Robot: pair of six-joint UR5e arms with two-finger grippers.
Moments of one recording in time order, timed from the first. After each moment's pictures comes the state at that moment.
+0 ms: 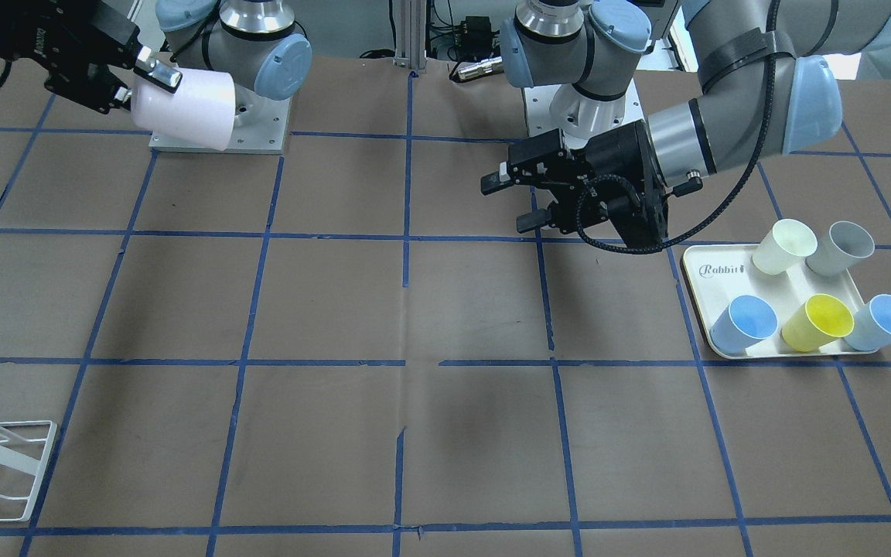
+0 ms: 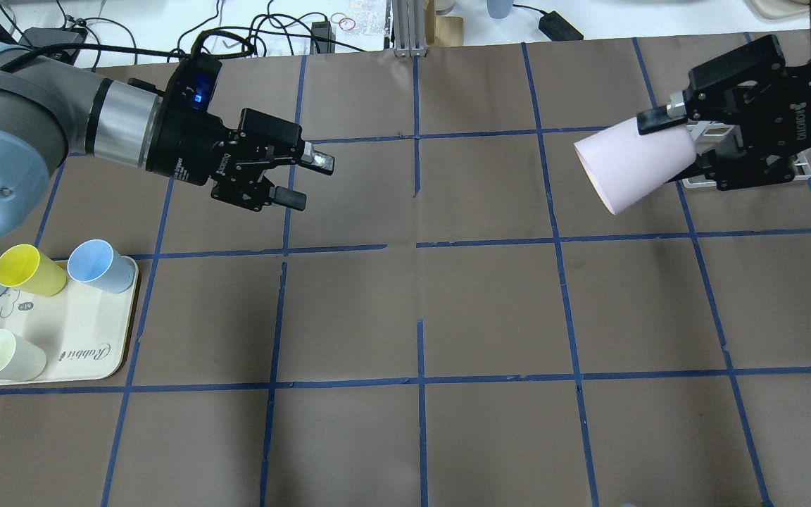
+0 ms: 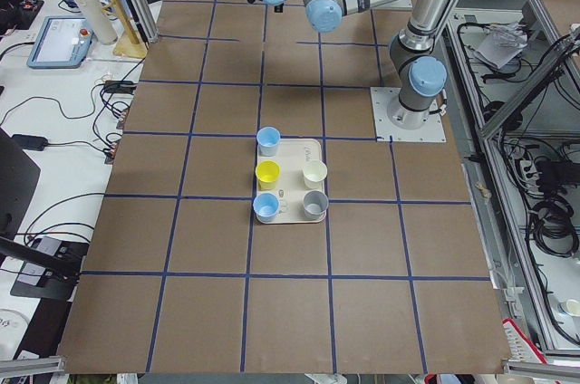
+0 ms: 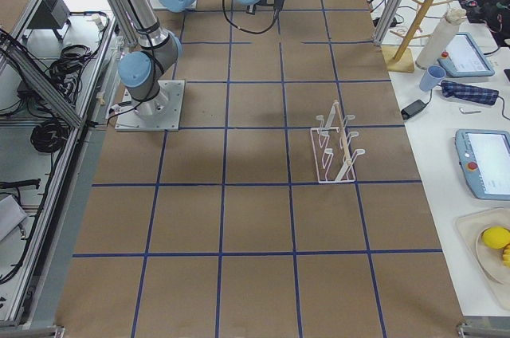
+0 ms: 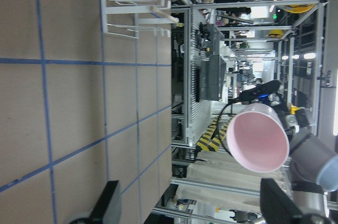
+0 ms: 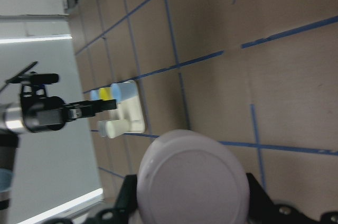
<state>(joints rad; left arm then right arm) -1.40 -1.60 -1.81 -1.59 0.74 0.35 1.06 -1.77 1.67 -1.08 -0.82 -0.48</state>
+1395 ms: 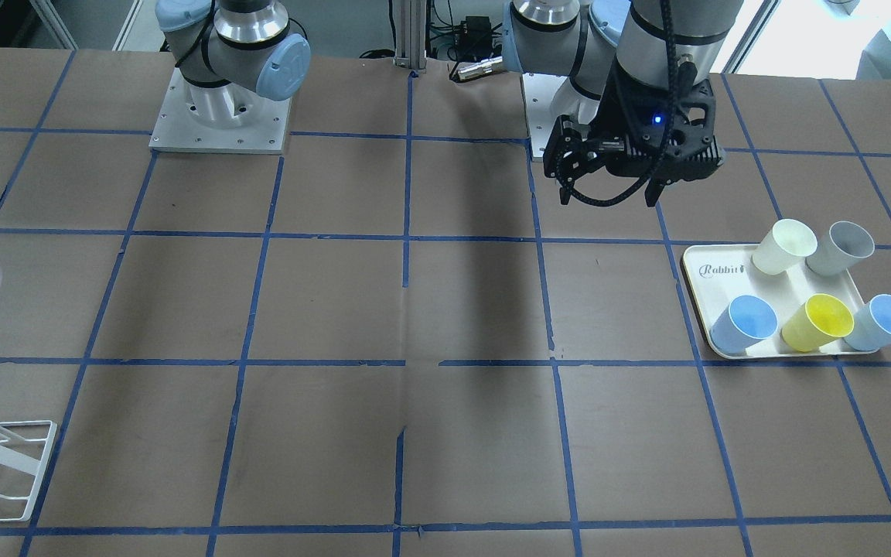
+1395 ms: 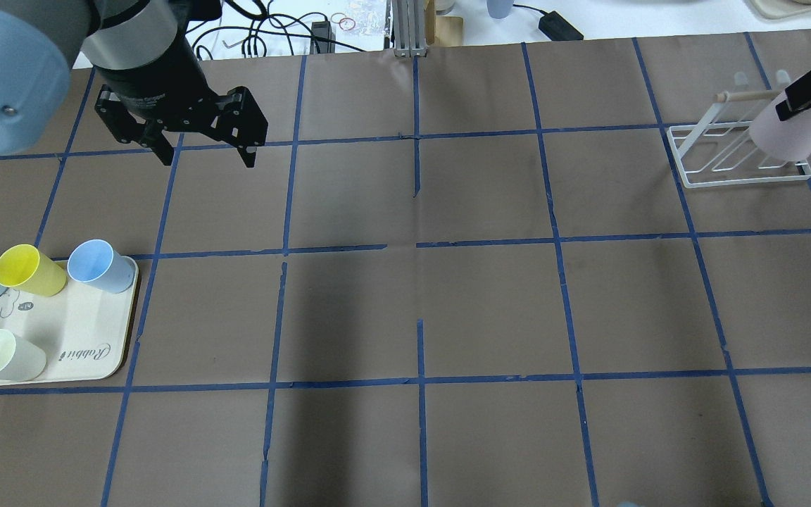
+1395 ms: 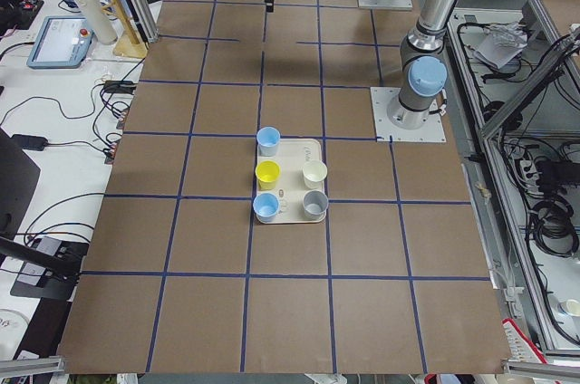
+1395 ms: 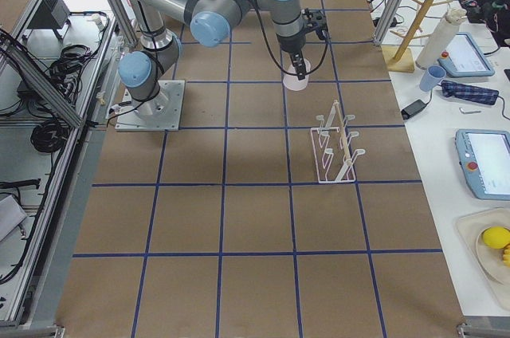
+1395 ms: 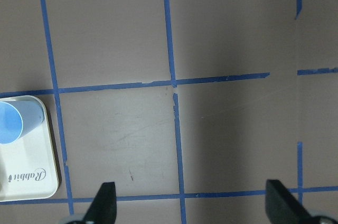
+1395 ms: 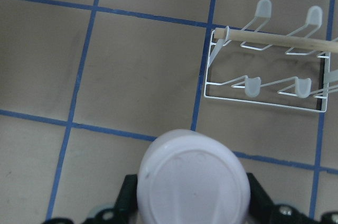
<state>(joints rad) -1.64 -1.59 -1.51 -1.59 1.63 -0.03 1.06 -1.54 1.67 -1.95 -1.38 -0.68</state>
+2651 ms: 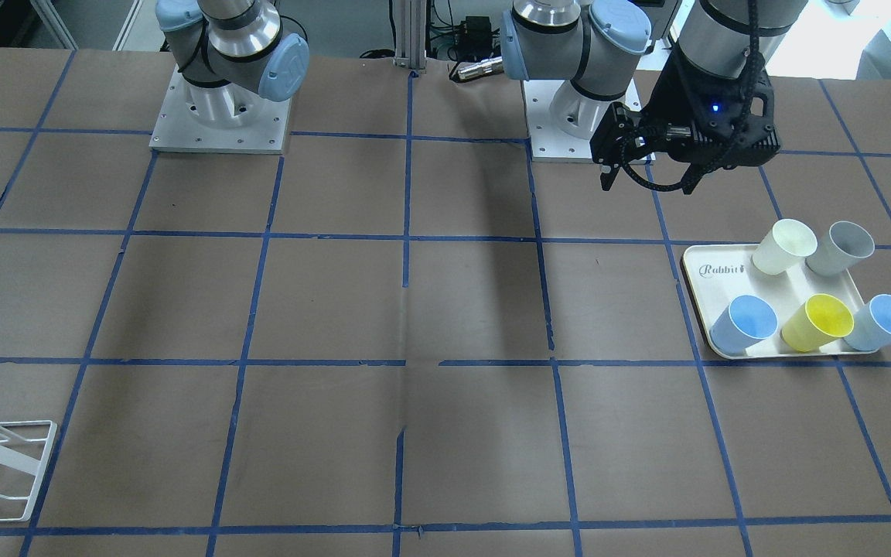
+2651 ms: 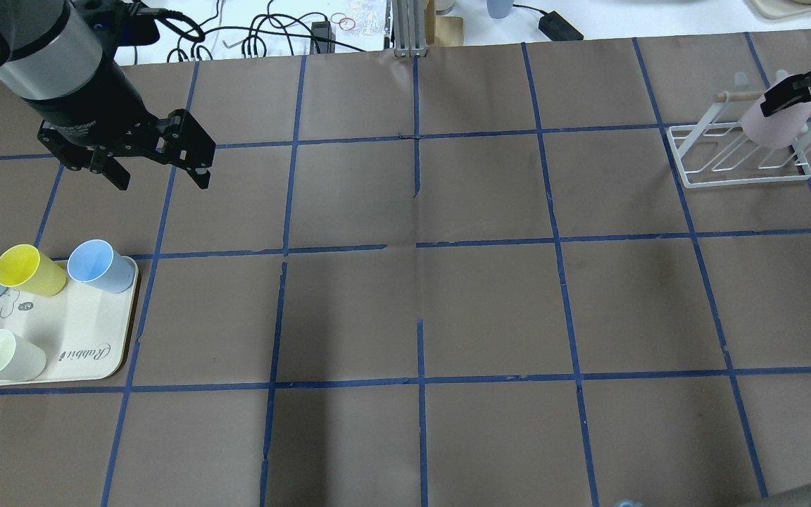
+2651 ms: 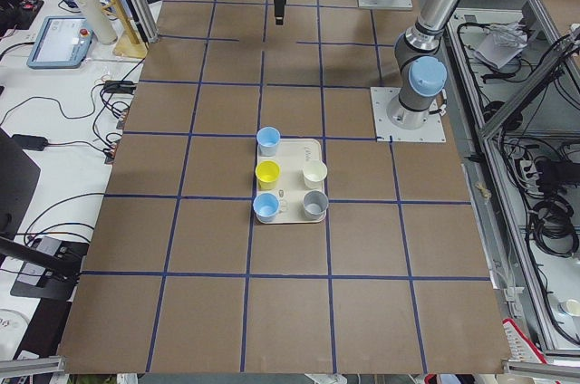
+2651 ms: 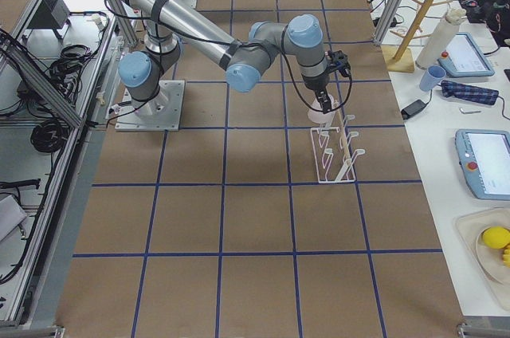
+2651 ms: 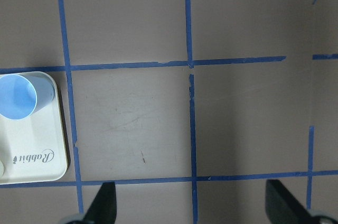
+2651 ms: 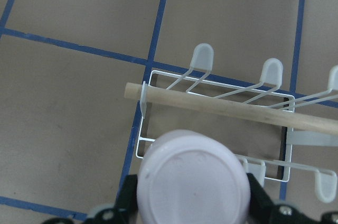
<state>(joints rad) -1.51 -1.52 -1.59 -1.58 1.57 0.09 1.05 -1.33 1.67 -2.22 -1.40 -0.72</state>
